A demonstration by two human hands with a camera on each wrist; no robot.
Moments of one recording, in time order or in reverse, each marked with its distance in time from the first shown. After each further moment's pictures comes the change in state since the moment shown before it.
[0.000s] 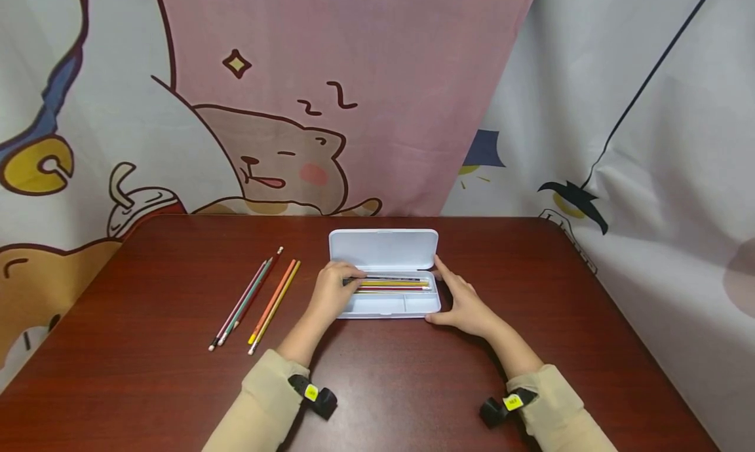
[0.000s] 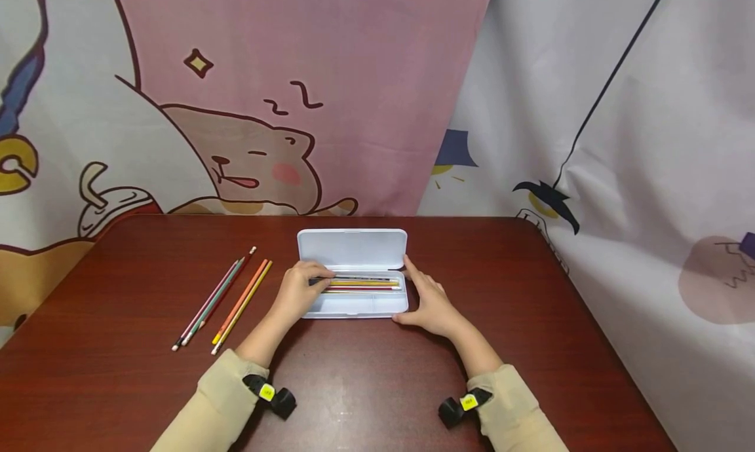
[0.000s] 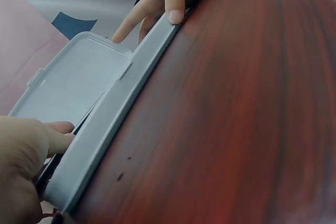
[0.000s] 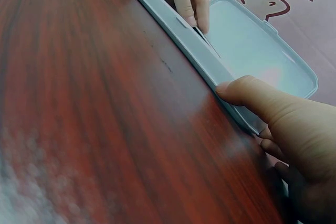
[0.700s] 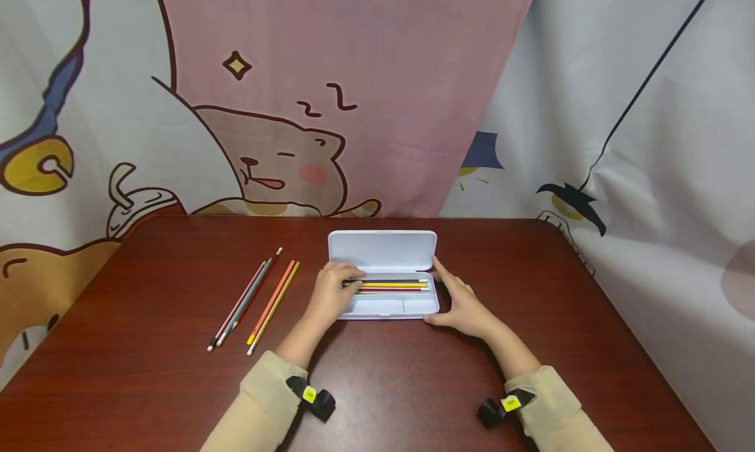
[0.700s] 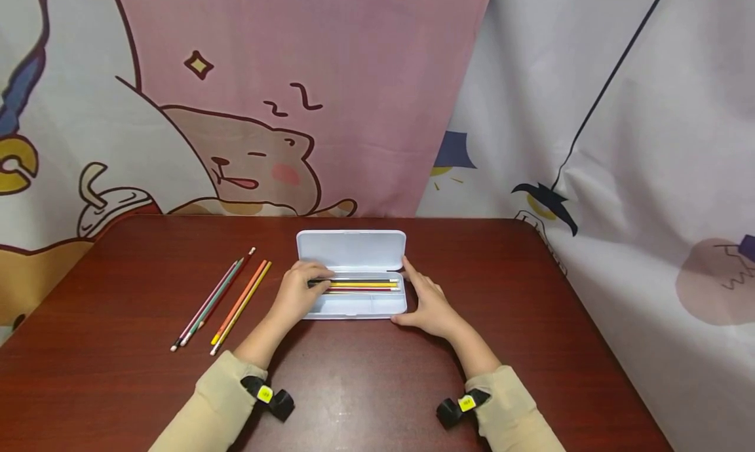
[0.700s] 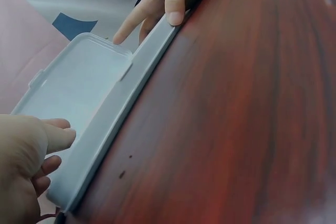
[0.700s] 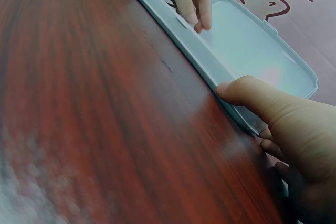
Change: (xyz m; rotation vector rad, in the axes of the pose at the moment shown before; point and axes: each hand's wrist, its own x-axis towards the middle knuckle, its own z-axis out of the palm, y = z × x) left_hand -0.002 0.003 0.000 0.020 0.000 0.000; right_hand 0.000 0.003 0.000 0.004 0.002 0.001
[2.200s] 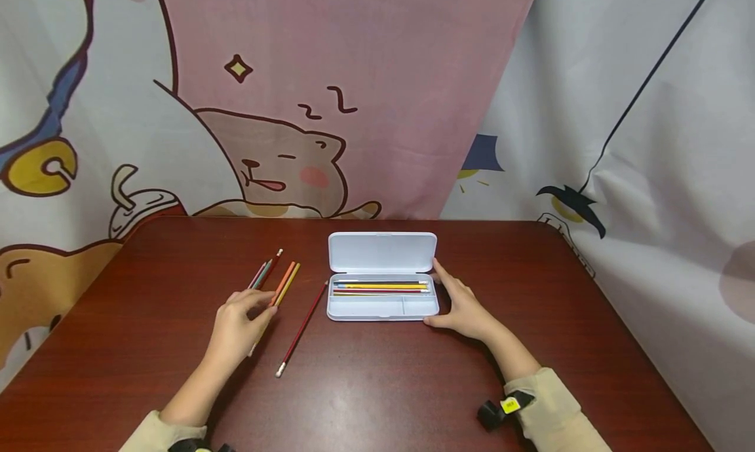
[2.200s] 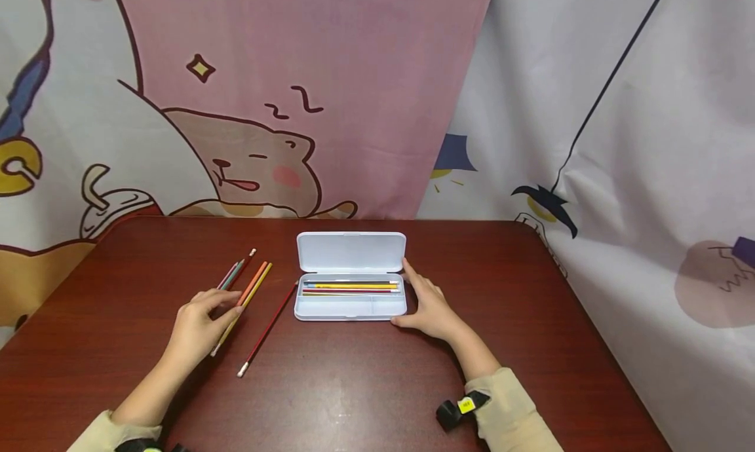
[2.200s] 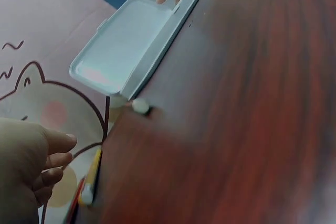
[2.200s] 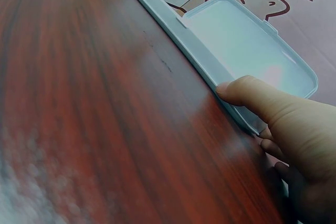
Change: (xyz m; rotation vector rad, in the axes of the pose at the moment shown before) left_hand -0.079 -0.036 -0.119 0.177 0.161 -0.050; right_hand 0.000 0.001 0.001 0.003 0.006 -0.007
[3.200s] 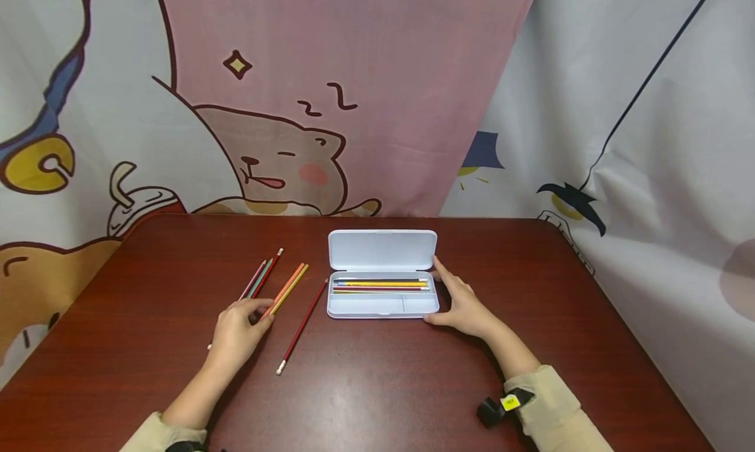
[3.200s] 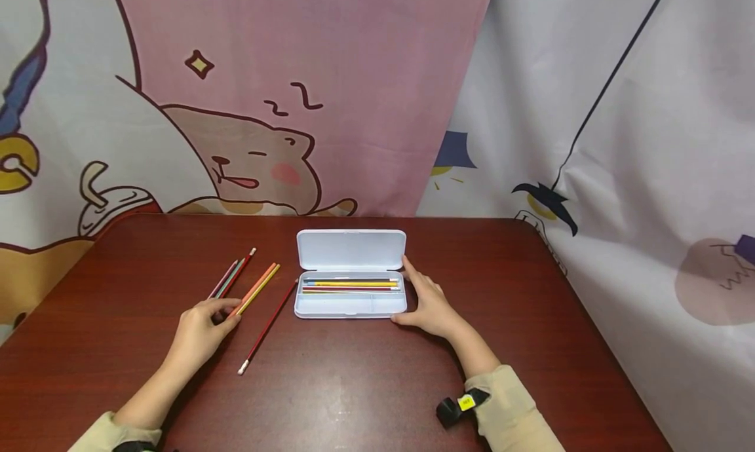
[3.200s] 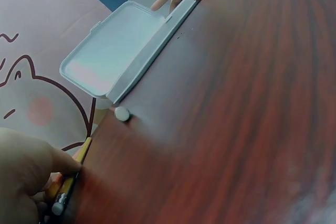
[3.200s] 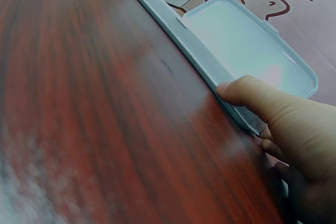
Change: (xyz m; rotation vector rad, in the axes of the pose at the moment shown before) left_hand -0.011 -0.007 0.005 0.062 -0.054 -0.090; right_hand 0.000 -0.001 0.000 -0.014 -0.004 -0.001
